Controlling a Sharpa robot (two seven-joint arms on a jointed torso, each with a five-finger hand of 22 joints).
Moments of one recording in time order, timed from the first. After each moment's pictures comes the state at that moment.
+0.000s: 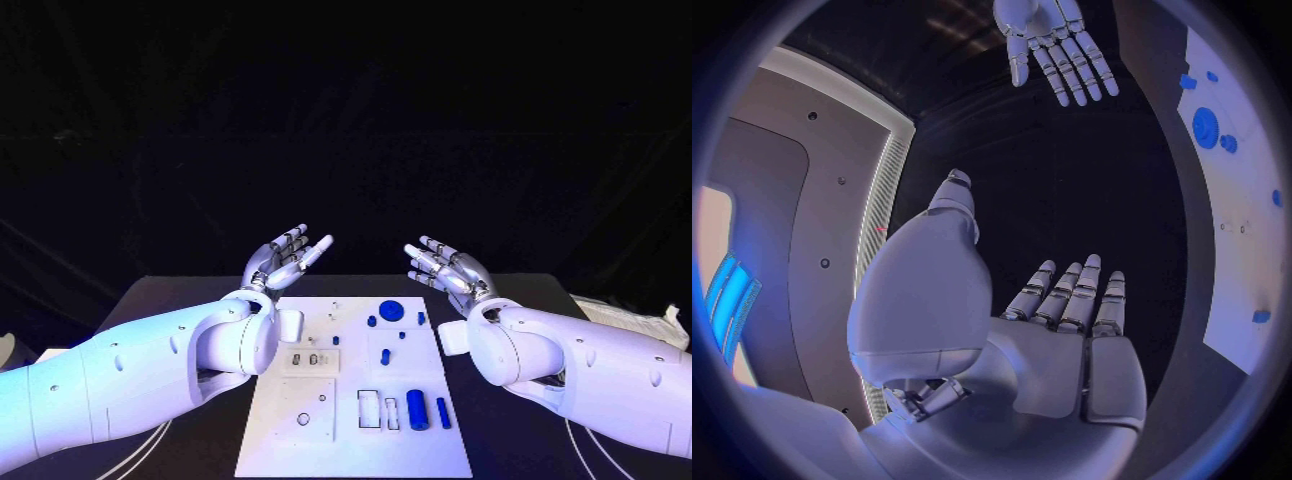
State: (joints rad) left arm 1.13 -0.73 -0.03 1.50 0.01 -0.60 0.49; left_hand 1.27 -0.25 -0.07 0.29 0.19 0.31 0.14 0.03 0.04 0.29 0.23 0.03 0.03 0.38 0.22 0.04 0.04 0.12 0.15 0.28 0.02 0.02; right arm 1.08 -0.78 -0.01 1.51 -0.09 -0.51 0.41; right_hand 1.14 0.11 -0.06 -0.01 0.21 0.26 0.14 0.02 0.03 0.34 0.23 0.03 0.04 0.36 0.21 0.03 0.04 0.07 0.40 0.28 0.04 0.04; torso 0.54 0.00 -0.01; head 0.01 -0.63
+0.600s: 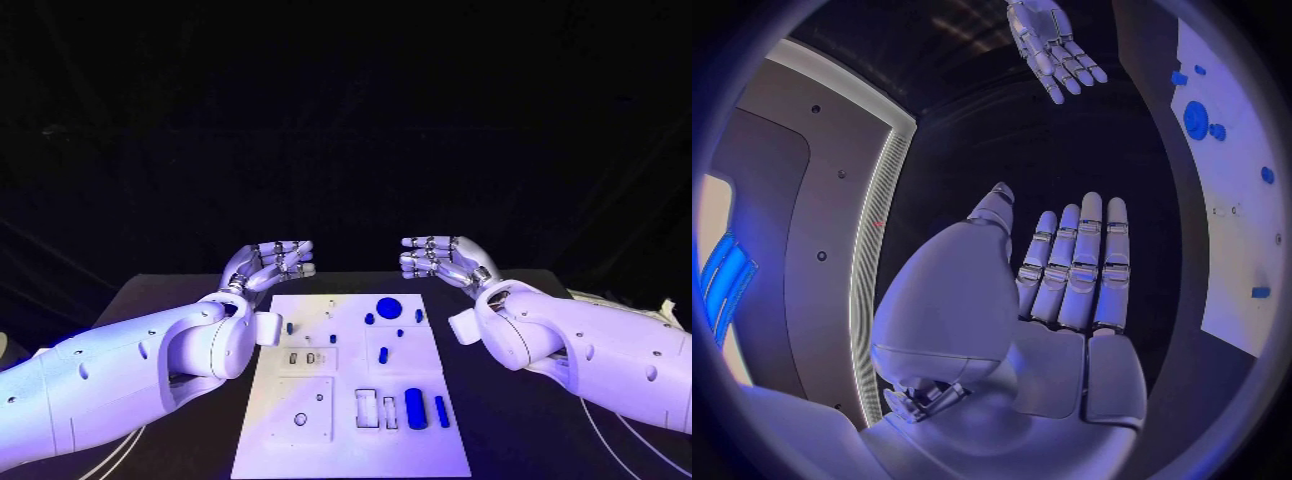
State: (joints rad) left arm 1.13 -0.80 -0.03 1.53 0.01 -0.53 0.49; left_hand 1.42 -0.06 0.05 0.25 0.16 0.92 0.22 0.15 0.09 1.01 0.18 0.17 0.08 1.06 0.13 0.22 0.12 0.17 0.85 0.25 0.27 0.13; right arm 1.11 -0.79 -0.01 1.42 -0.42 -0.45 0.38; right_hand 1.32 0.14 0.01 -0.20 0.20 0.77 0.19 0.08 0.06 0.90 0.19 0.10 0.06 0.95 0.16 0.11 0.06 0.15 0.85 0.26 0.17 0.08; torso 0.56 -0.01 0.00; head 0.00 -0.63
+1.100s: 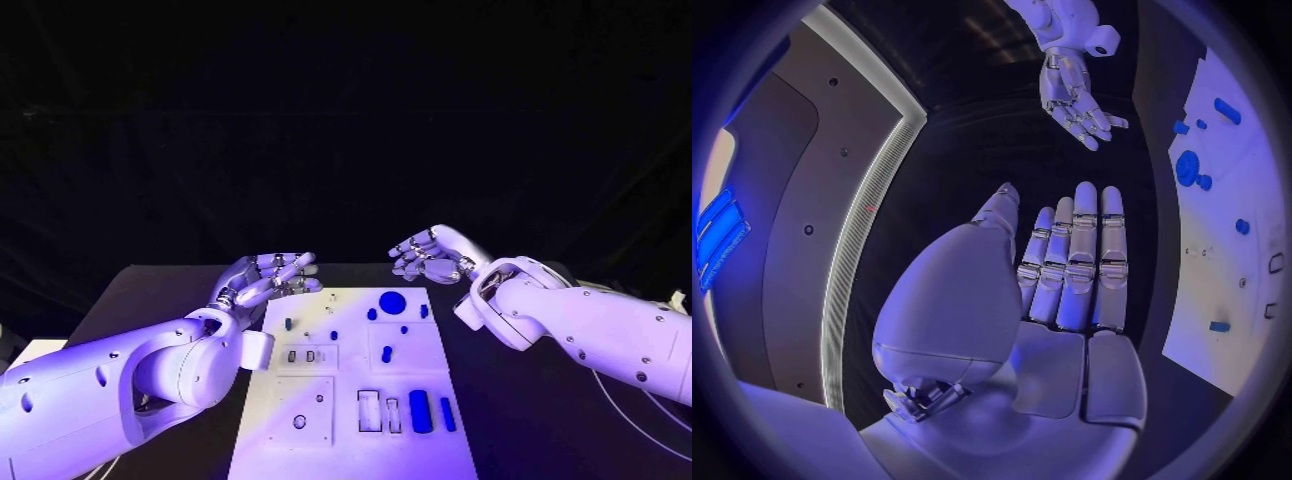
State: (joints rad) left arm 1.14 -0.90 -0.02 1.70 0.05 -0.42 0.48; left_hand 1.44 -0.04 0.05 0.22 0.16 0.99 0.20 0.13 0.07 1.11 0.14 0.13 0.07 1.18 0.09 0.21 0.17 0.17 0.96 0.21 0.29 0.12; right arm 1.19 -0.79 0.01 1.40 -1.02 -0.42 0.20; right_hand 1.37 0.09 0.08 -0.28 0.17 1.00 0.19 0.08 0.07 1.15 0.13 0.09 0.06 1.28 0.06 0.16 0.09 0.17 1.10 0.16 0.31 0.13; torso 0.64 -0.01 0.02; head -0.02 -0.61
